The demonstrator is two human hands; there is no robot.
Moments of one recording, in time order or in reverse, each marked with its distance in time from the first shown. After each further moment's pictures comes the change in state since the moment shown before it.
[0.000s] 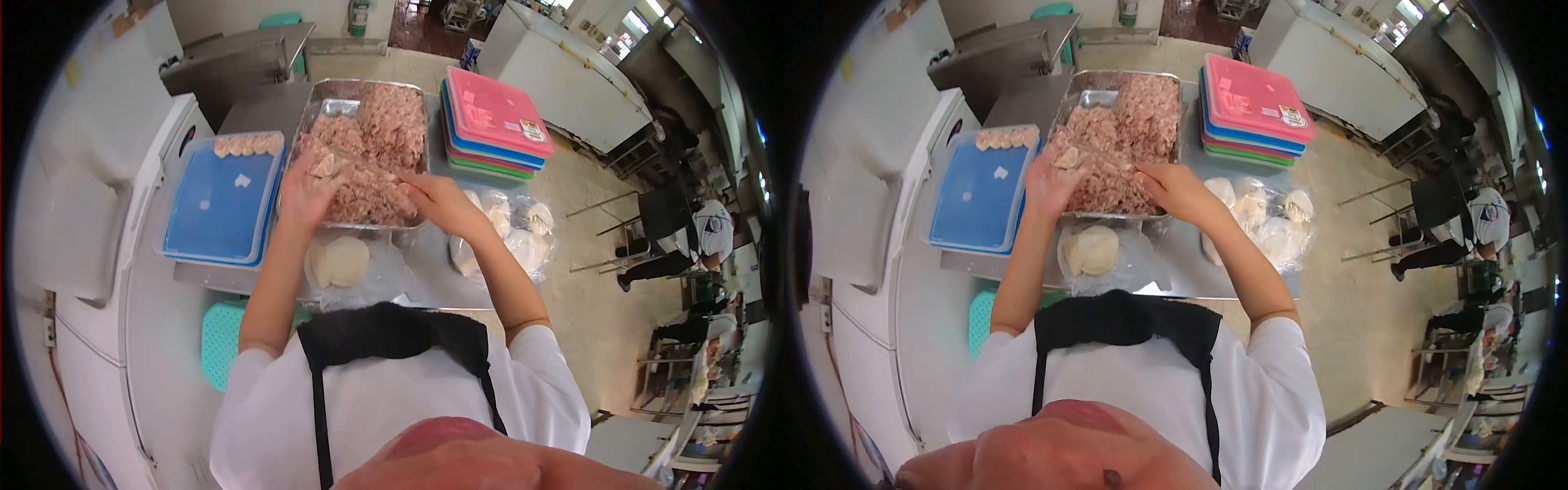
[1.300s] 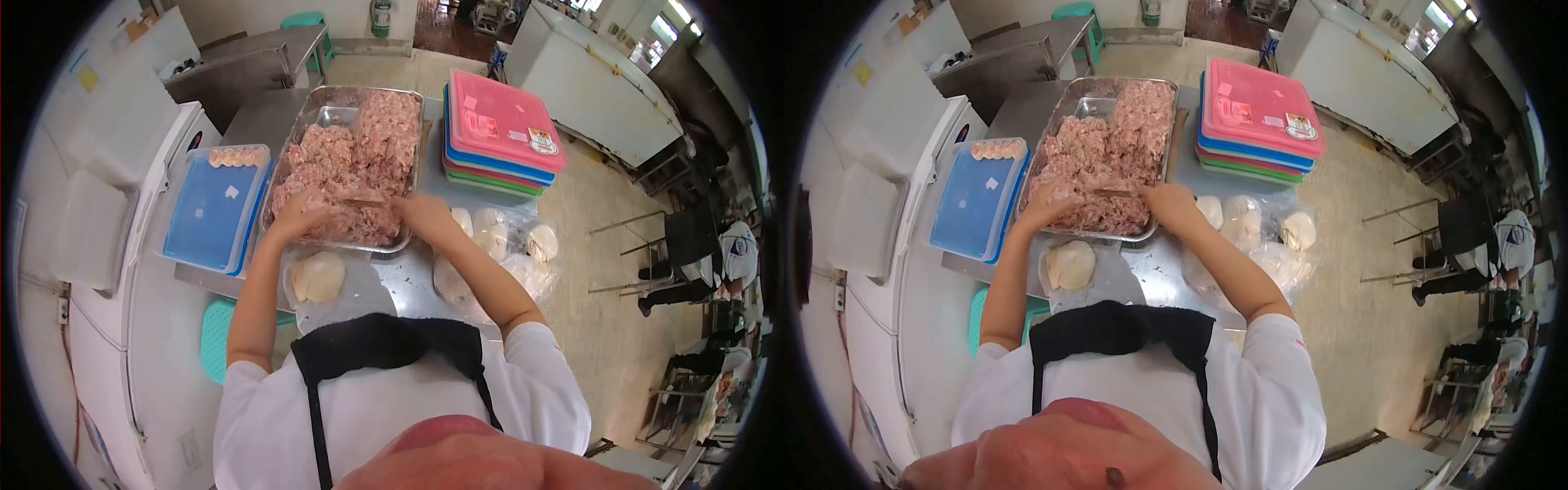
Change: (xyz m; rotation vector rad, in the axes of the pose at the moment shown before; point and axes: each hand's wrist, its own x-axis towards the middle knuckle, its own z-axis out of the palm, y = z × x) left_hand 0.005 -0.024 -0.026 1.703 -0.006 0.004; right_hand -0.013 0.125 0.038 -0.365 -0.236 0.106
